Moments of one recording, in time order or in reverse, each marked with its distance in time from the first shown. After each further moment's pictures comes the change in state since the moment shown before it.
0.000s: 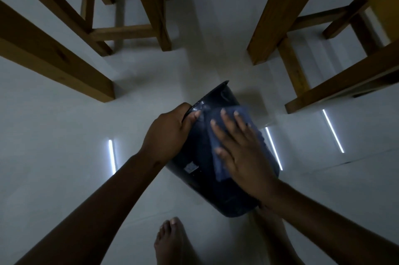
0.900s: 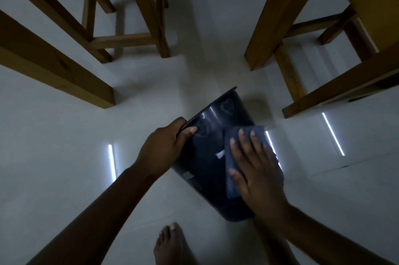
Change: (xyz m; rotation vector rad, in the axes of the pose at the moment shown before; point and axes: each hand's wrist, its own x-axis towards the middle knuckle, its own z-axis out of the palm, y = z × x) left_hand -0.015 -0.003 -0.003 -0.021 -0.105 -0.046; right_hand -0.041 0.009 0.000 0.008 0.011 0.134
